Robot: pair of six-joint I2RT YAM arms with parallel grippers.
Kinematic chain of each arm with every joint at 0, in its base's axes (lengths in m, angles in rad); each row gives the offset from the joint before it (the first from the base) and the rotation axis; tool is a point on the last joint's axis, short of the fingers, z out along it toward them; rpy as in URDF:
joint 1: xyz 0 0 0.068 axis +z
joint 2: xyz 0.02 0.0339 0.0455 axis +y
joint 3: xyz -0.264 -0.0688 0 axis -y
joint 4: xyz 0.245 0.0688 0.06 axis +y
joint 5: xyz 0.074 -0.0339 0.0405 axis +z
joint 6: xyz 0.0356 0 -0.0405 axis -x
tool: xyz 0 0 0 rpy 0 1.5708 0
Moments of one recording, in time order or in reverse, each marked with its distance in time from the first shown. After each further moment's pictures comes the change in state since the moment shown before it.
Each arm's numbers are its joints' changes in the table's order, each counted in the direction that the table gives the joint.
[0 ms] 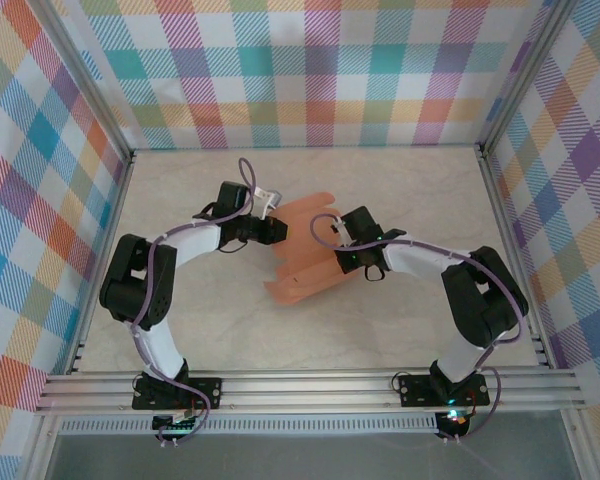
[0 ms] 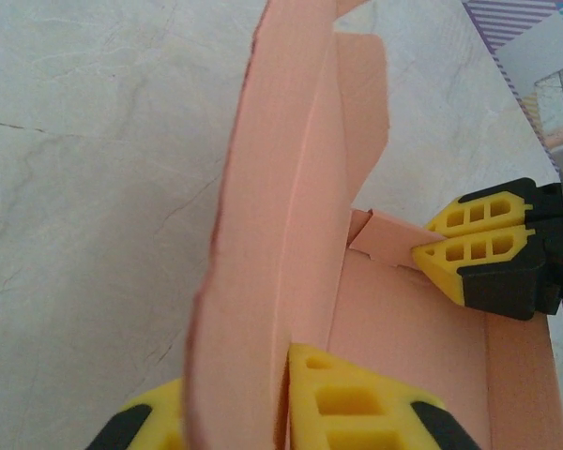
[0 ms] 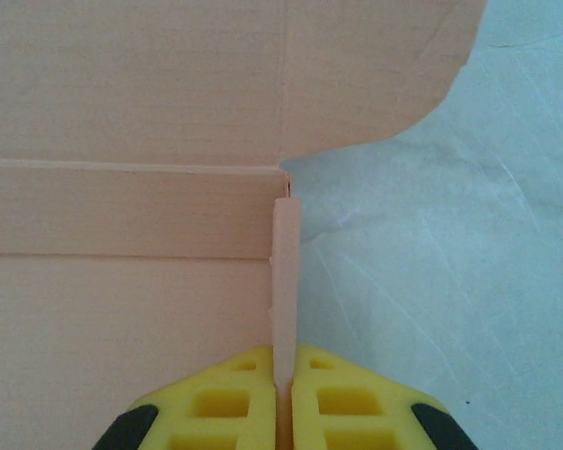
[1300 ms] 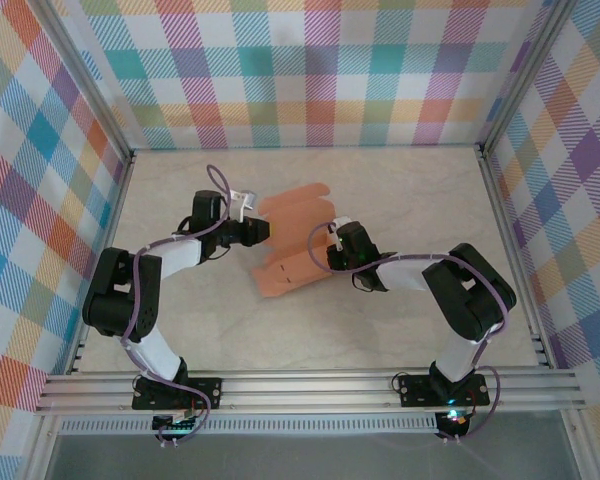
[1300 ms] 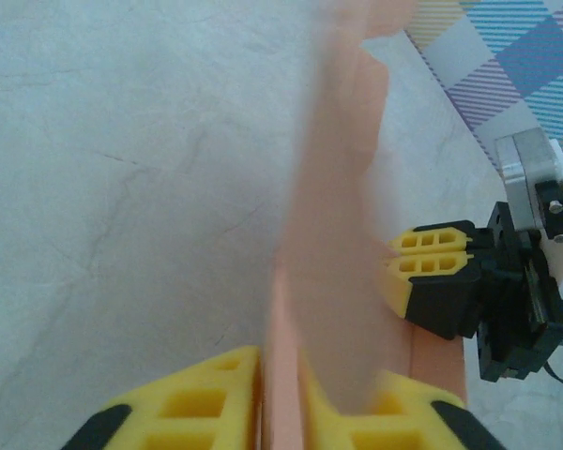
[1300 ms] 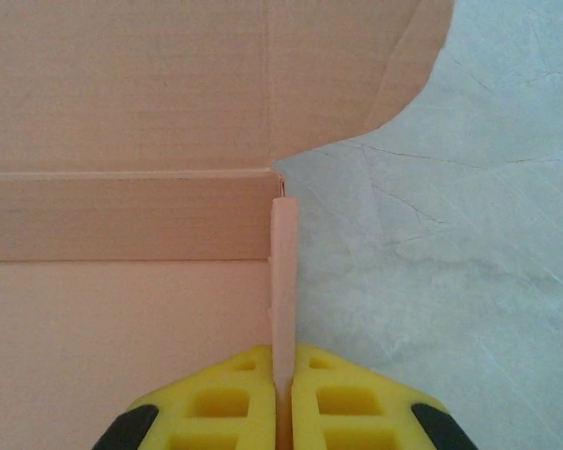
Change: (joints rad) left arm 0.128 -0.104 -0.203 -0.277 -0.074 0.085; right arm 0.057 0.064 -0.193 -0.556 -0.088 -0.121
